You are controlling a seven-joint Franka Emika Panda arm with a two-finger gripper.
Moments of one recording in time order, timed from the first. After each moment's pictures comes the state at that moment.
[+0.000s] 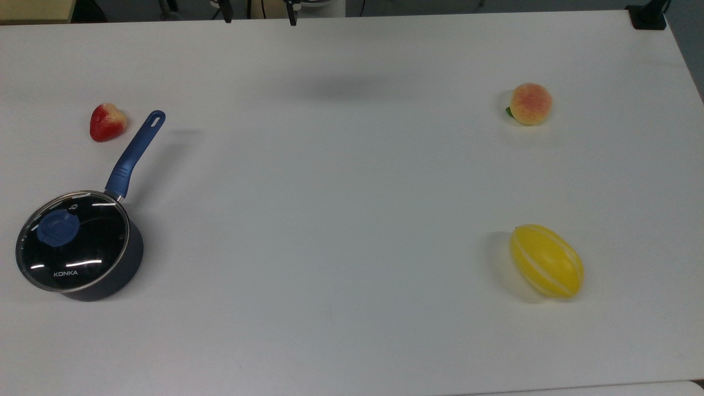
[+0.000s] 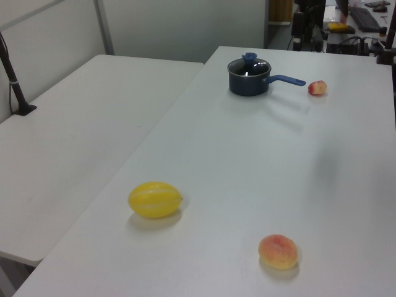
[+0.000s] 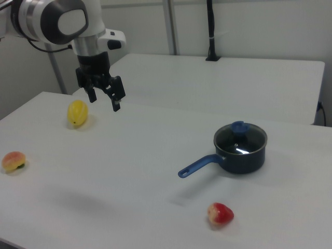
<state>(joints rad) 0.05 0.01 -0.07 -1.63 0.07 1.66 0.02</state>
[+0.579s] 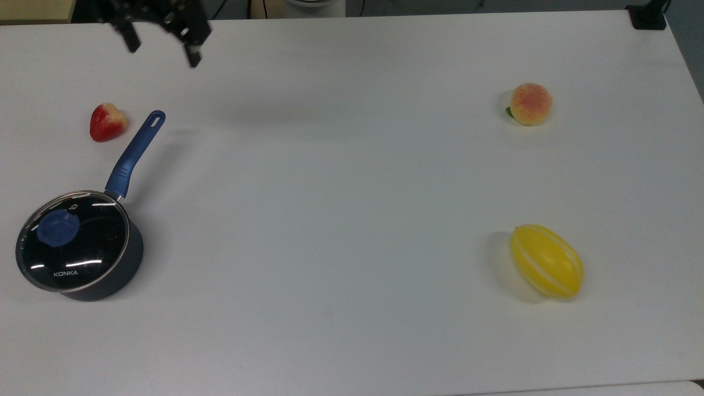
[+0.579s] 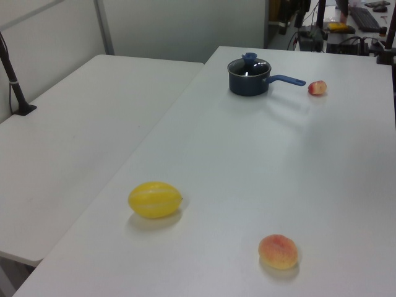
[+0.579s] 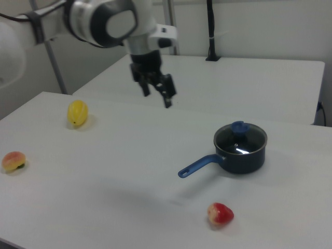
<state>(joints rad) -0.11 0.21 -0.10 -1.40 0.07 1.75 0.06</state>
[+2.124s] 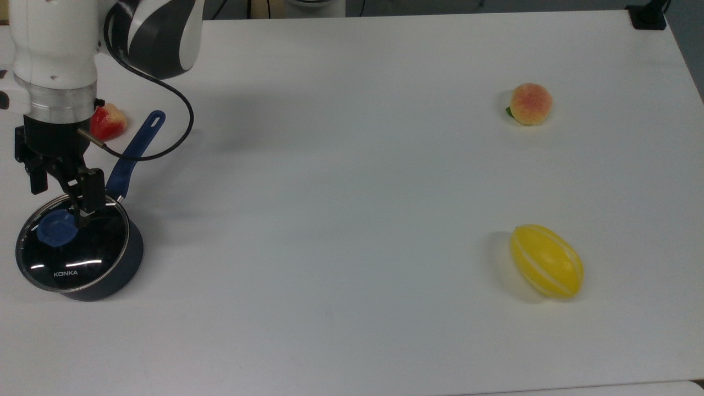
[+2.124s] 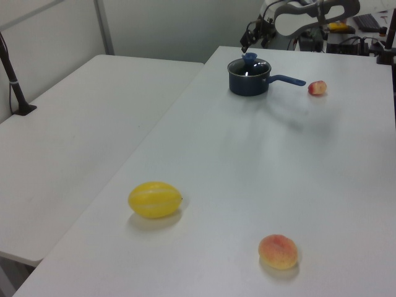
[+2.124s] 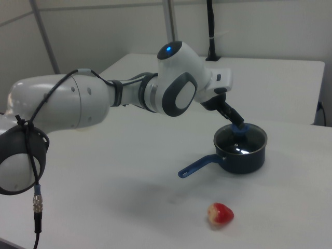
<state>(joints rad) -0.21 0.63 -0.11 -1.31 -0.10 2.52 0.32</state>
